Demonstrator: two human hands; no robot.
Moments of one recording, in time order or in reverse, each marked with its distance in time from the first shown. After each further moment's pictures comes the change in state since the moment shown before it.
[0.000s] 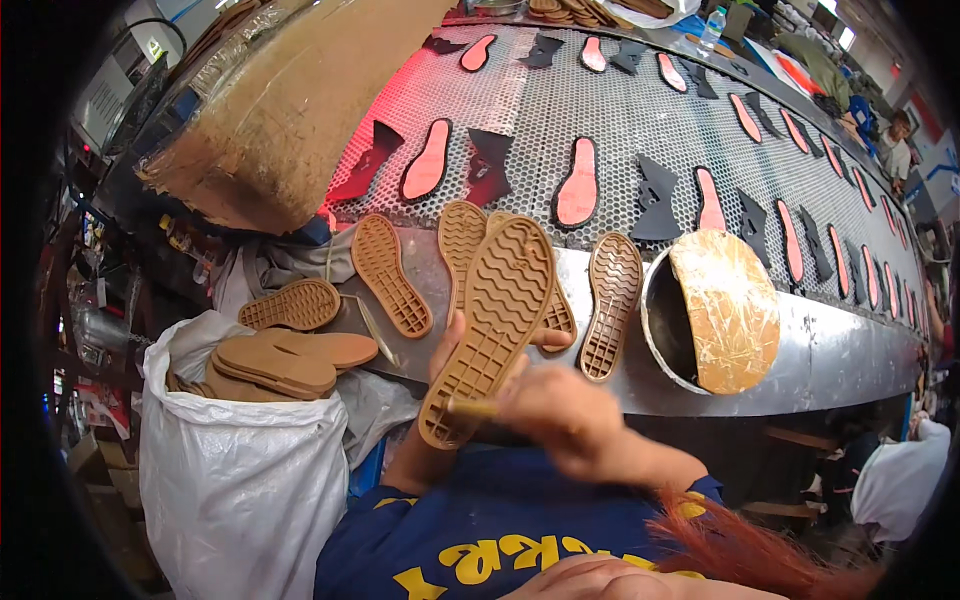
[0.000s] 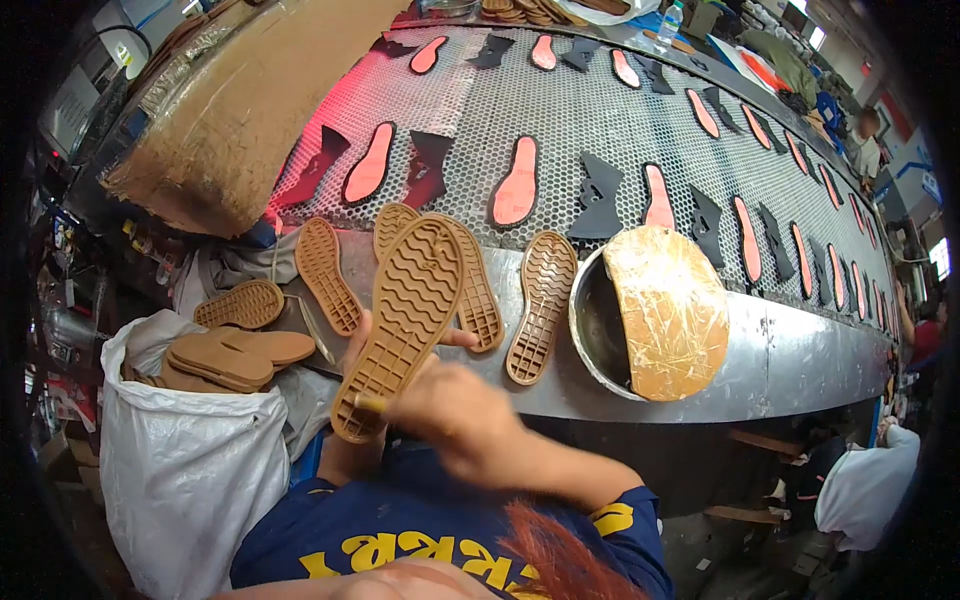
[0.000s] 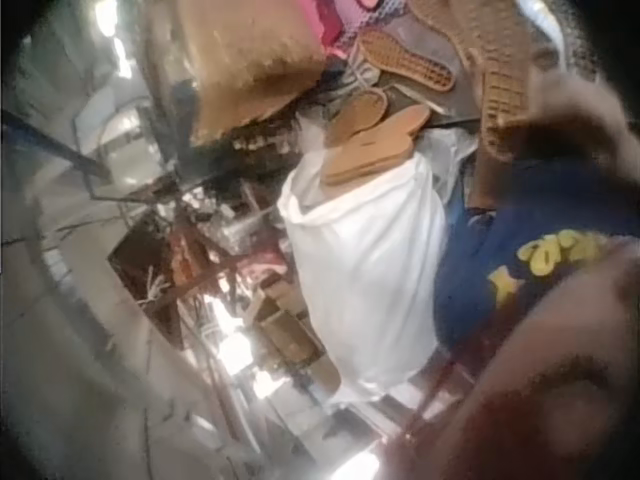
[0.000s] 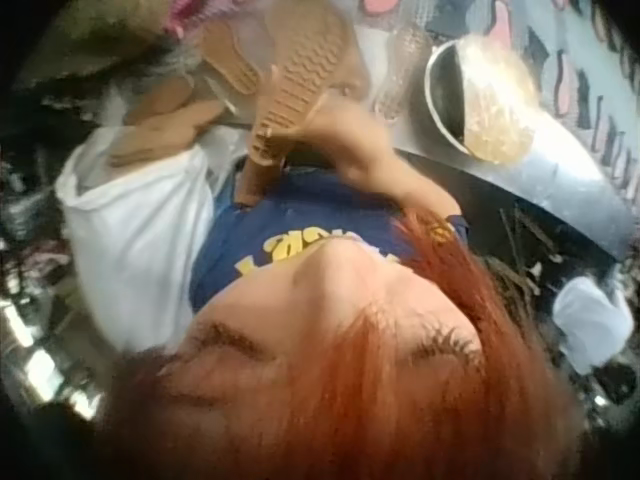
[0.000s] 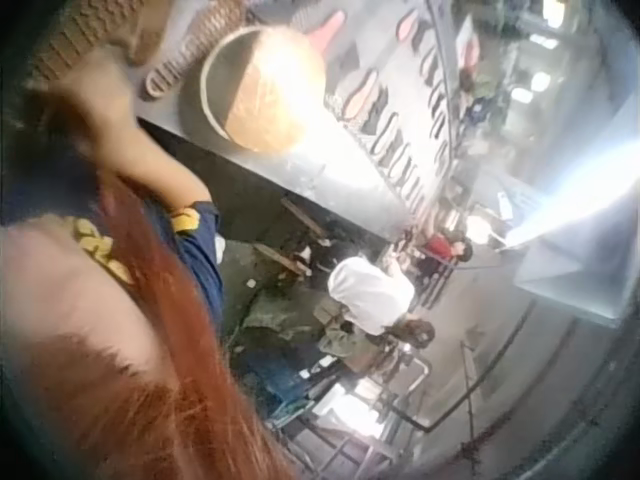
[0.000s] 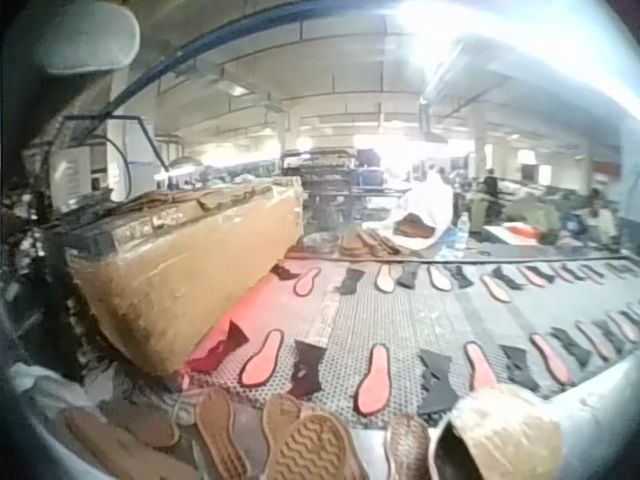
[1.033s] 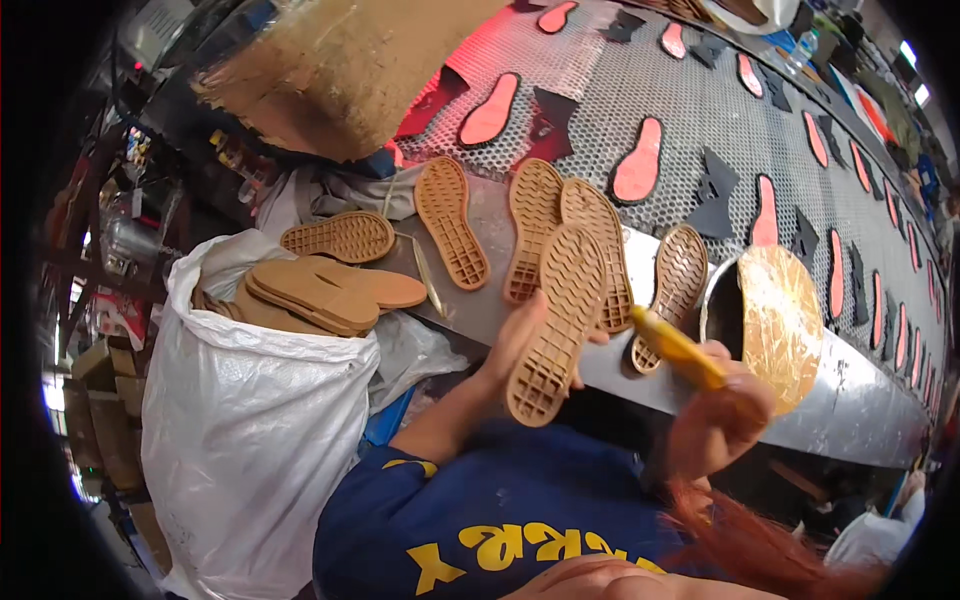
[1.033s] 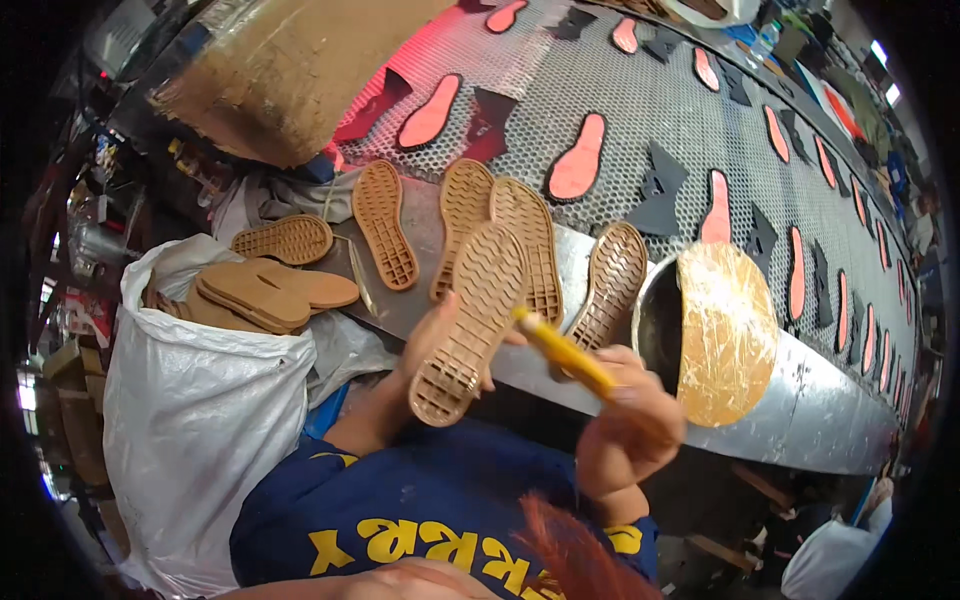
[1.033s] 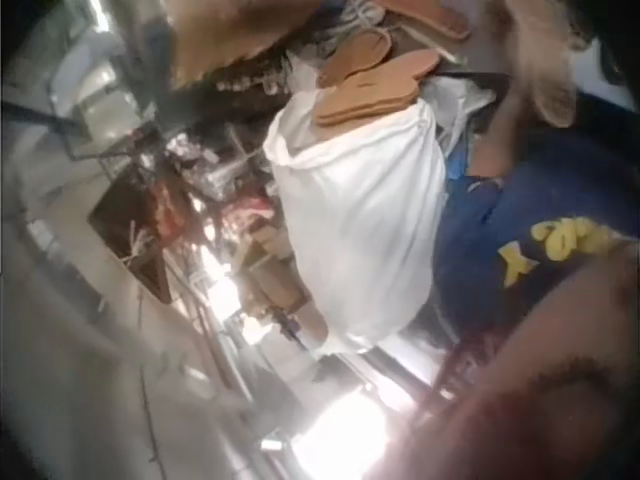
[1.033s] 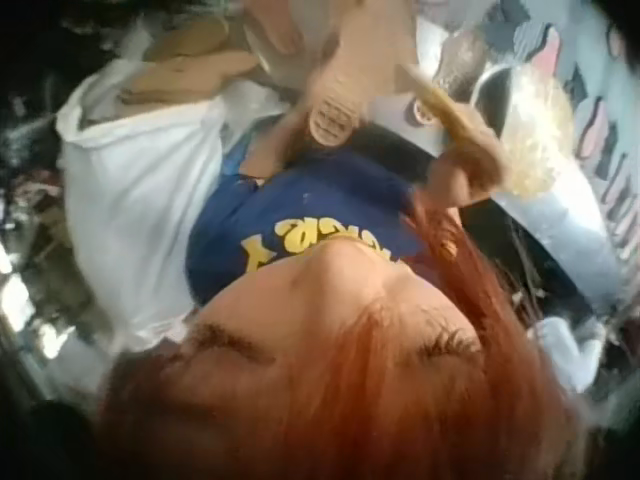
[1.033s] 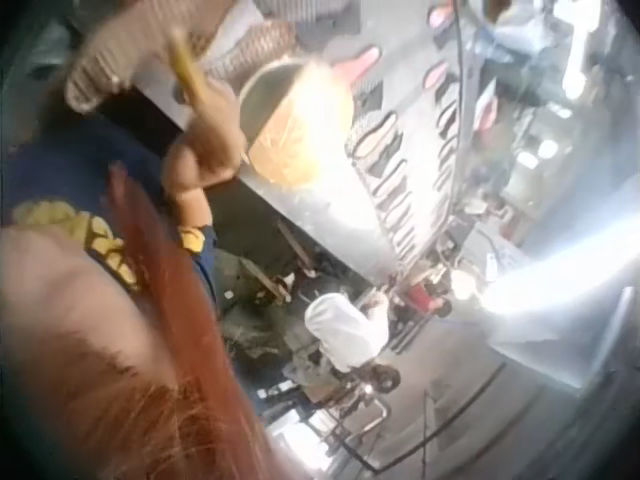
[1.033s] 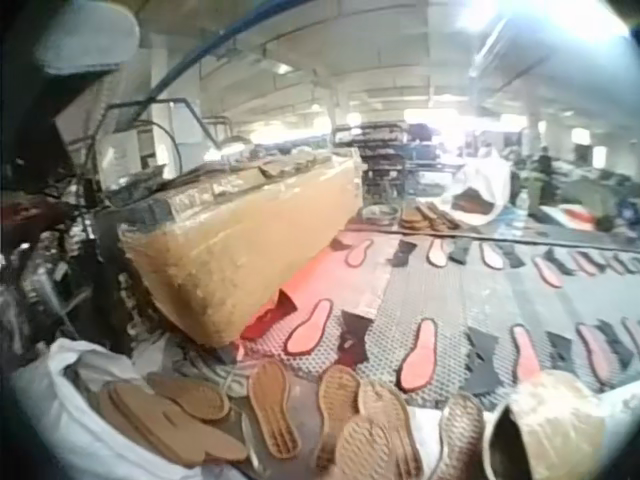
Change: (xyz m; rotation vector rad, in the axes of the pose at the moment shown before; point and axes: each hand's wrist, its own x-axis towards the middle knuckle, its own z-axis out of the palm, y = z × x) left_hand -0.019 -0.024 -0.010 0.206 0.440 0.029; right_hand -0.043 0.008 -0.025 0.211 0.613 -0.063
